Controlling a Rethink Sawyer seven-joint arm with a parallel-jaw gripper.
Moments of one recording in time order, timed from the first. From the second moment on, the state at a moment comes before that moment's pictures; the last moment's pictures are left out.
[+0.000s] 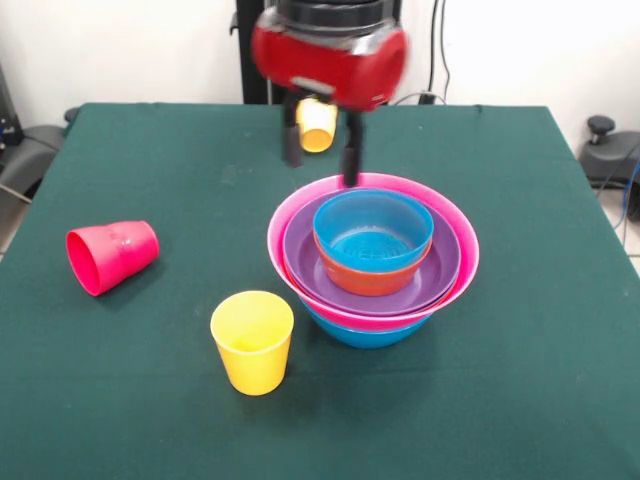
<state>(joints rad) -0.31 -0.66 0.09 1.32 -0.07 0.78 2.21</state>
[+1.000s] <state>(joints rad) -0.39 -0.50 0.17 1.20 -0.13 0.78 2.21</state>
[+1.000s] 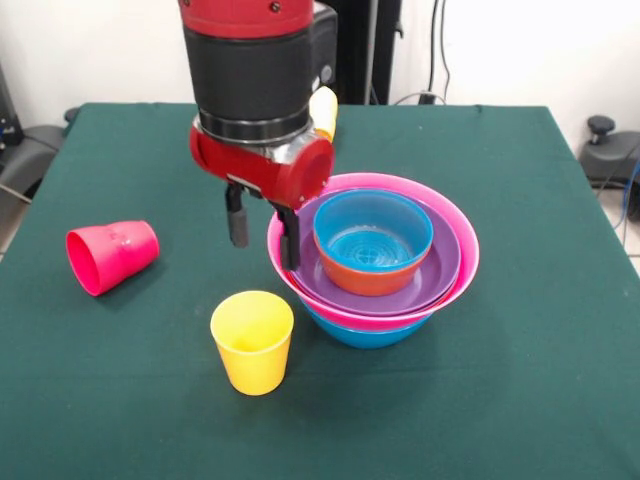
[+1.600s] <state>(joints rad) -0.39 -0.42 0.21 1.05 -0.15 0.86 2.21</state>
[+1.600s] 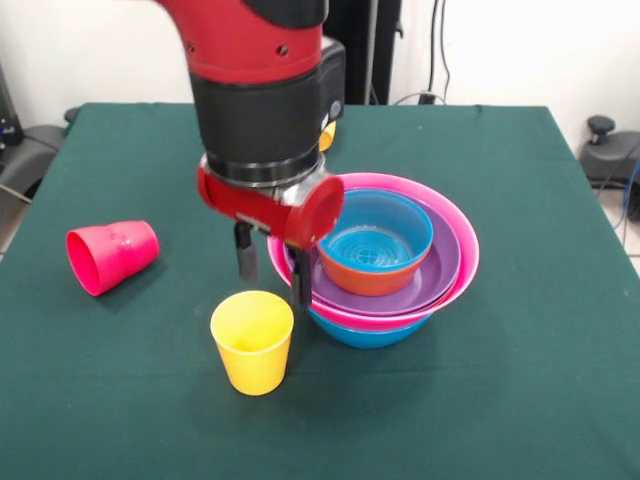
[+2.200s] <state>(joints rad) -0.39 -0.27 0.26 0.77 -0.17 1.06 2.21</state>
